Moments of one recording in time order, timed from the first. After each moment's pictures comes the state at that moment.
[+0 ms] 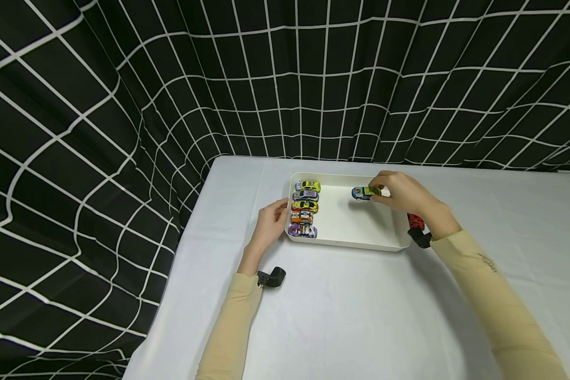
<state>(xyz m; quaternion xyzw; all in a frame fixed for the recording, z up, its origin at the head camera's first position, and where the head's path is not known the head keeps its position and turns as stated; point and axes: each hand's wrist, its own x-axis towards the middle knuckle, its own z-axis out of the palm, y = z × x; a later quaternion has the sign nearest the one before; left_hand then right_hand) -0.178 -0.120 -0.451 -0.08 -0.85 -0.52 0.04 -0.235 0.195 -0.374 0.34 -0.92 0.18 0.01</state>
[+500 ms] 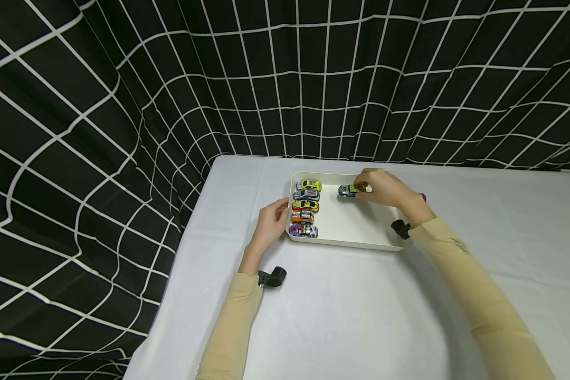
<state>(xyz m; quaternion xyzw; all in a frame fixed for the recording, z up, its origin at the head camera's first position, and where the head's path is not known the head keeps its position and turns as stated) -0.178 -0.120 -0.451 -0.08 -0.84 -0.53 0.05 -0.262 0.167 -0.392 0.35 -0.92 0.19 -0.02</state>
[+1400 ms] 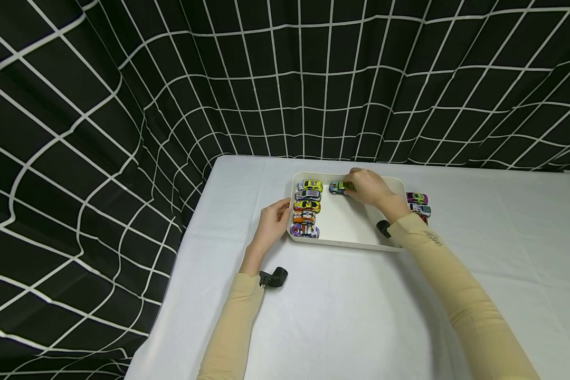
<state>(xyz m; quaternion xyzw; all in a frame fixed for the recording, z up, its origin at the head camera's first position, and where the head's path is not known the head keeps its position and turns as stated) -0.178 -0.120 -0.450 -0.08 -0.84 -0.53 0.05 -0.278 0.133 -0.414 0.30 -0.94 0.13 0.00</state>
